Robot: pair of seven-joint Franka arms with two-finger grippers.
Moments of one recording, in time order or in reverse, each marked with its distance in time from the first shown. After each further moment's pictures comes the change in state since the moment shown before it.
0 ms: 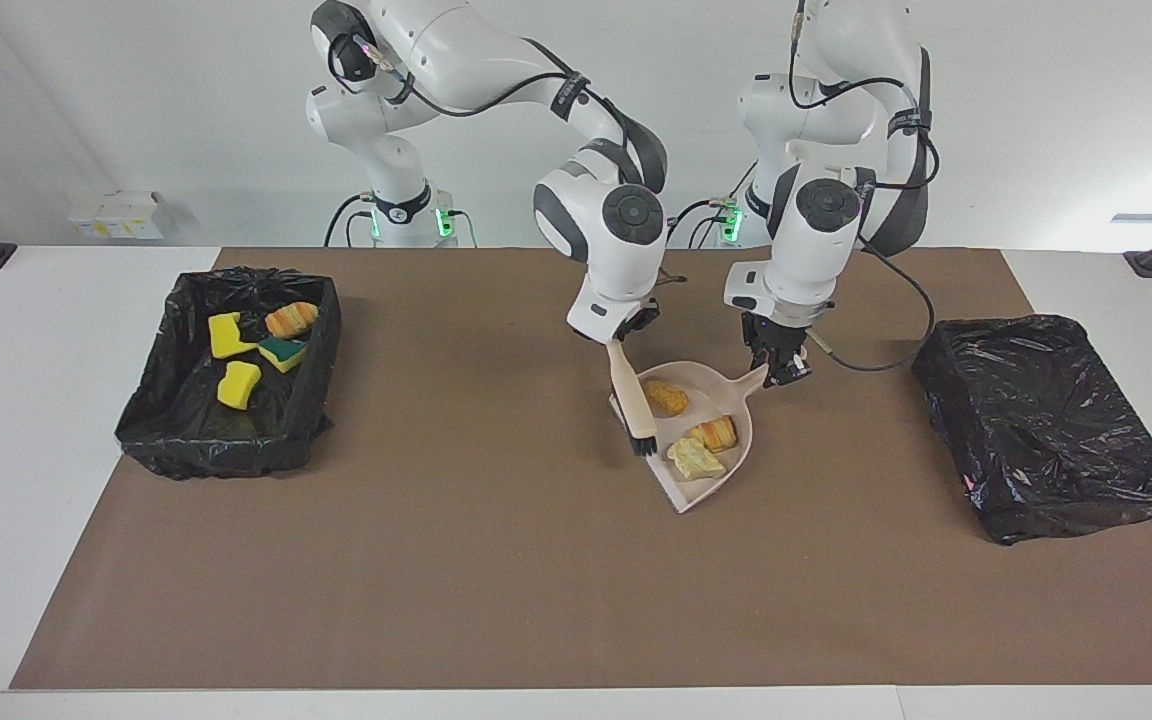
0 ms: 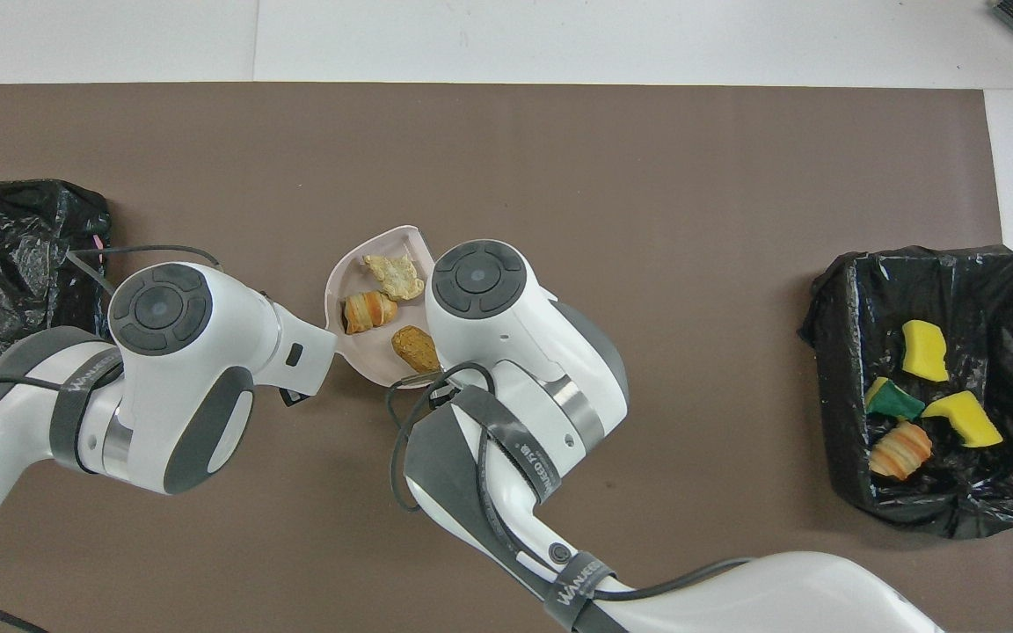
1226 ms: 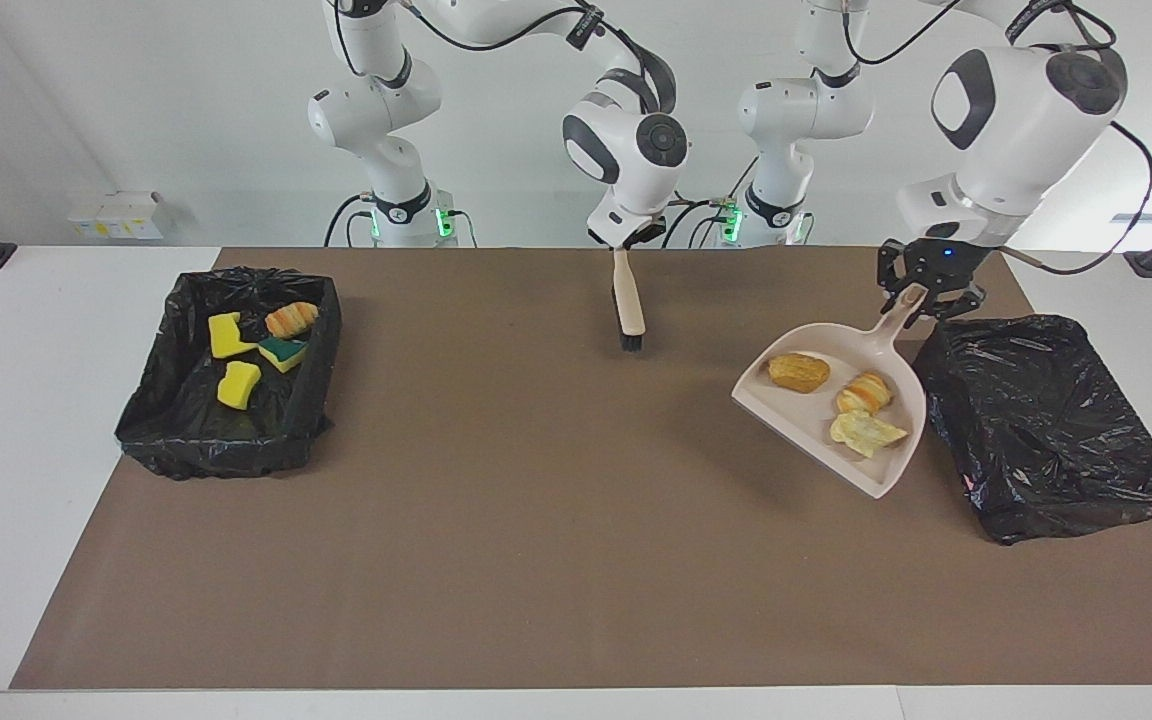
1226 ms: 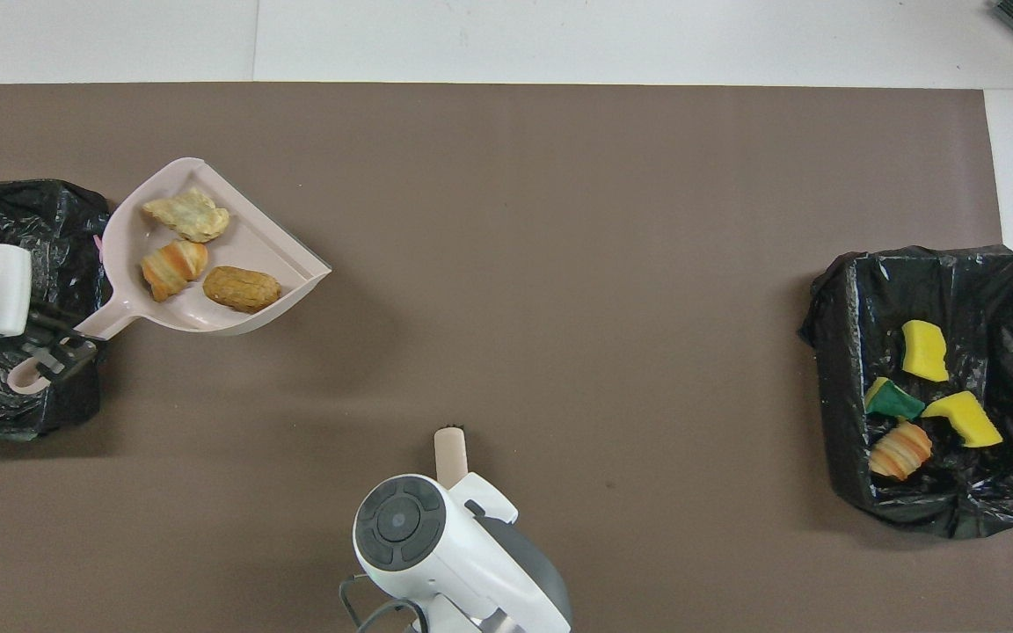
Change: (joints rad) left arm 0.369 -0.151 0.012 0.239 -0.084 -0.395 0.011; right arm 0.240 -0.229 0.018 -0.450 0.203 0.133 0.296
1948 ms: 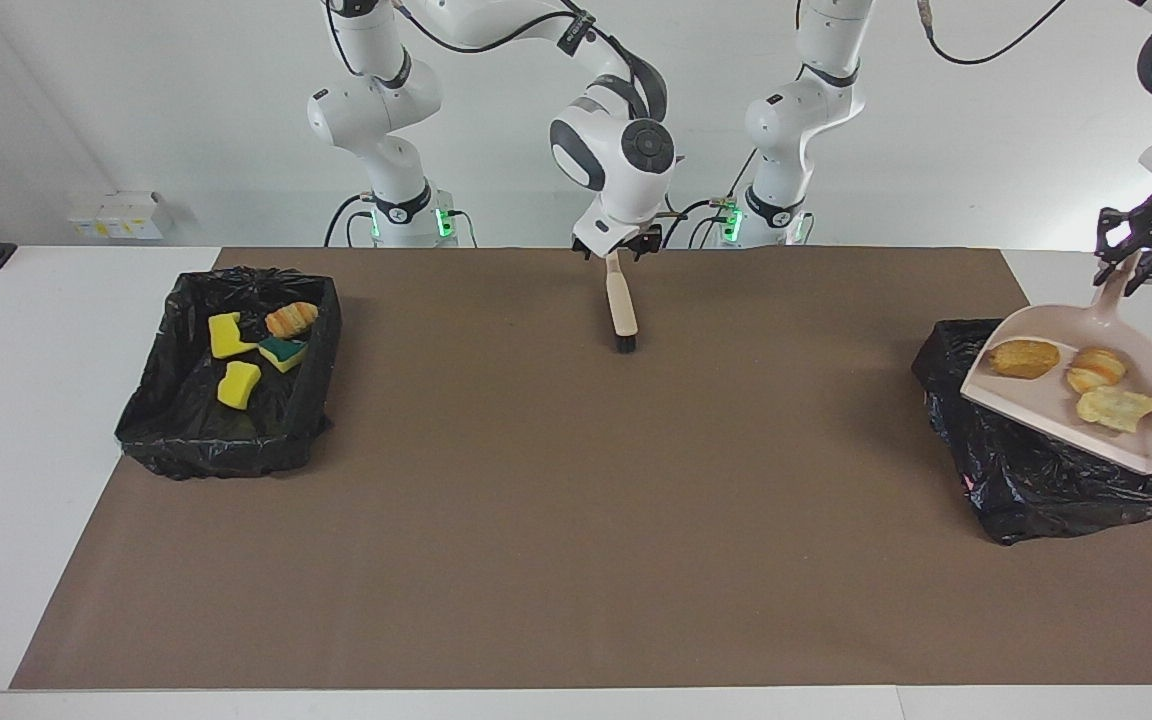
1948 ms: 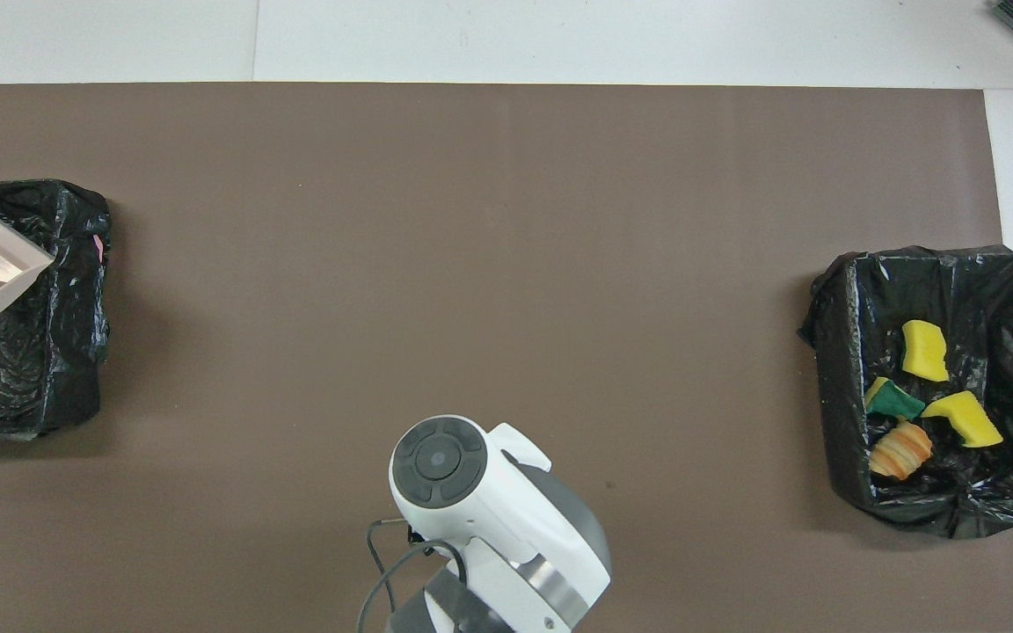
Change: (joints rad) left arm 0.469 0.109 0.006 0.216 0.081 -0.003 0.368; right arm -0.130 -0.008 -0.014 0.108 -0.064 -0.113 -0.072
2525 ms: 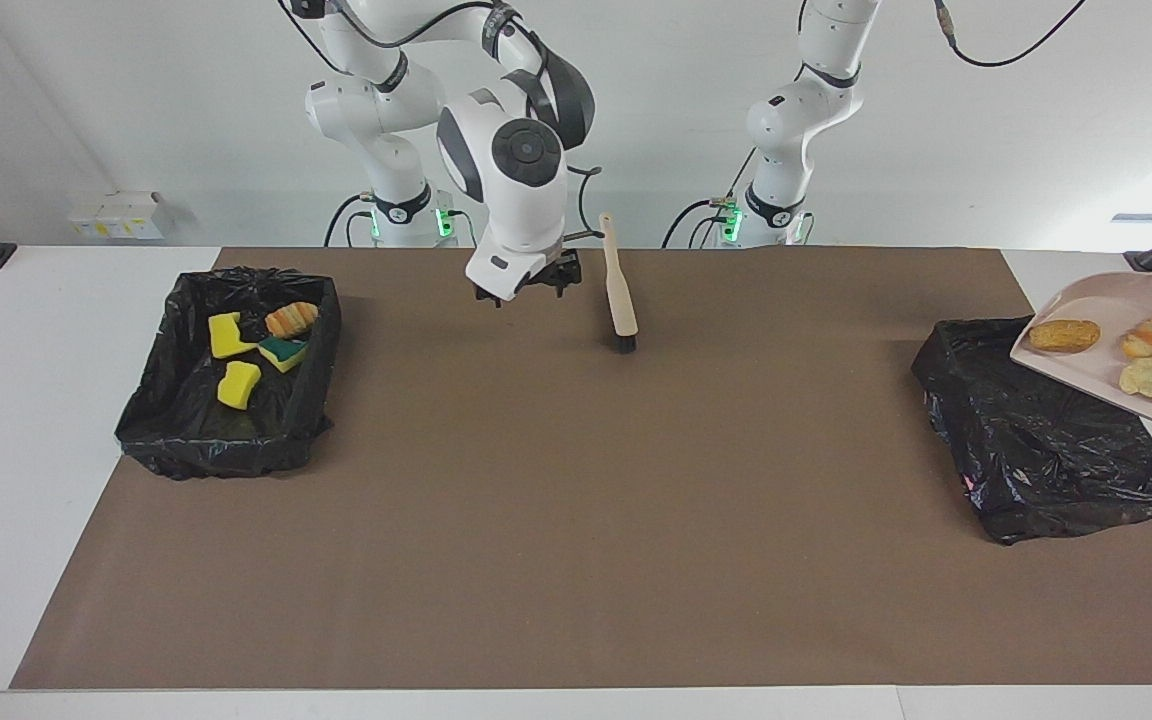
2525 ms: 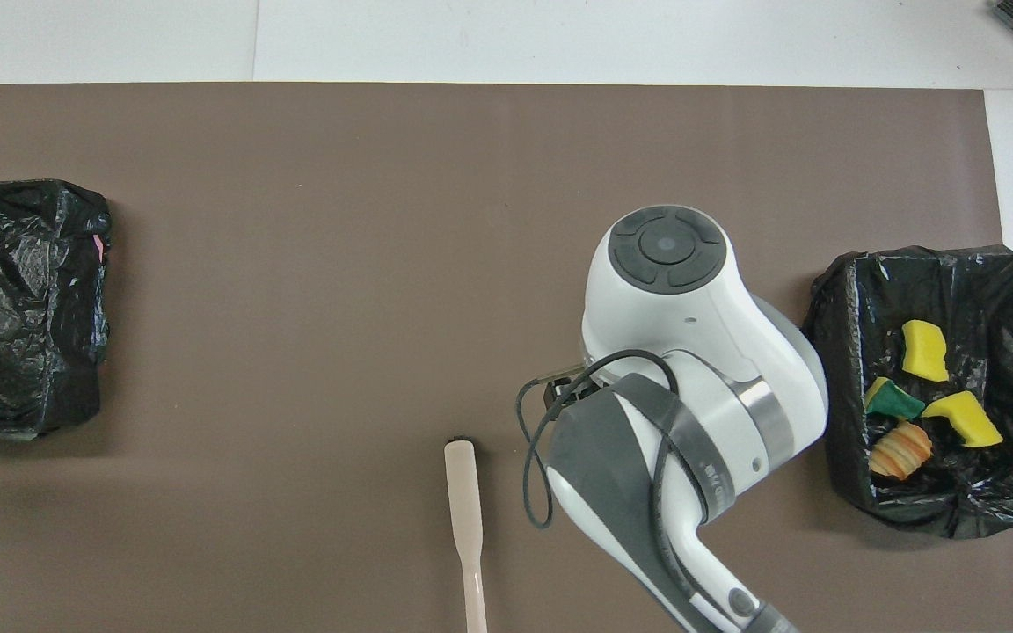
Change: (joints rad) left arm 0.012 0.023 -0.010 0.026 0.345 0.001 0.131; right arm -0.297 -0.006 -0.012 0.177 -0.174 -0.158 -0.455
